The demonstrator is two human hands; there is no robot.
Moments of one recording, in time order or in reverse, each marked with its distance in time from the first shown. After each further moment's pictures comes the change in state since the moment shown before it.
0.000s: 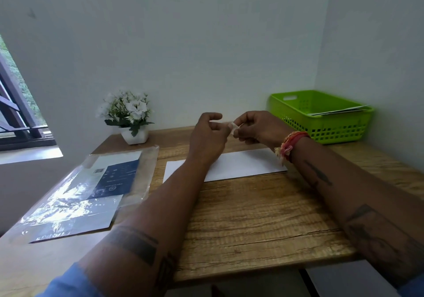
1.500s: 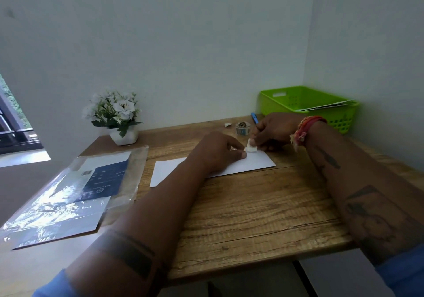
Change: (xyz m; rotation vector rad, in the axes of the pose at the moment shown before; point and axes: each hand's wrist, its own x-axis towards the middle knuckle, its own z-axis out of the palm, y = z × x) left_hand -0.012 0.011 0.017 0.664 -0.508 0.167; right_hand -0.010 0.011 -0.060 -0.307 -0.208 0.320
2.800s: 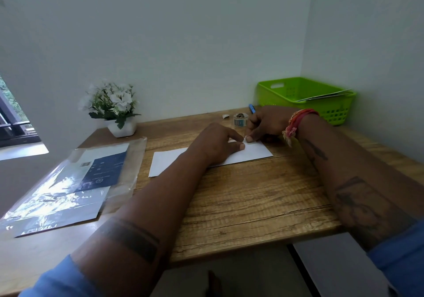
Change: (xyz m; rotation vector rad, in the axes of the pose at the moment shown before) left_hand -0.002 0.003 0.003 0.069 -0.005 0.043; right_hand 0.000 -0.005 0.006 -0.335 0.017 -0.104
